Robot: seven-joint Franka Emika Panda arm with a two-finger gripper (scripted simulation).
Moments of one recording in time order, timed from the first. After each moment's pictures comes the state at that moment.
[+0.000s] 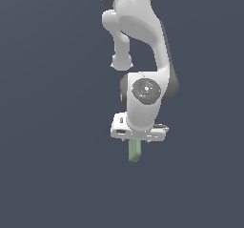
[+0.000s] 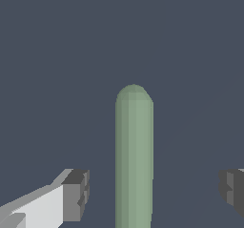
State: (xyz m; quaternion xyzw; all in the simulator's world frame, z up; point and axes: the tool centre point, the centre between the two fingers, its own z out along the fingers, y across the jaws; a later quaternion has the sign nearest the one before) arm 0.093 0.057 0.117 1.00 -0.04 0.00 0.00
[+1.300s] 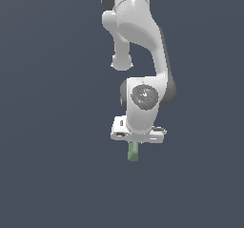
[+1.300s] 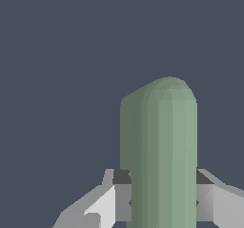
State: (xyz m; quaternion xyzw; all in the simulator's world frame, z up) arm 0.092 0.056 0.097 1.00 -0.04 0.00 0.00
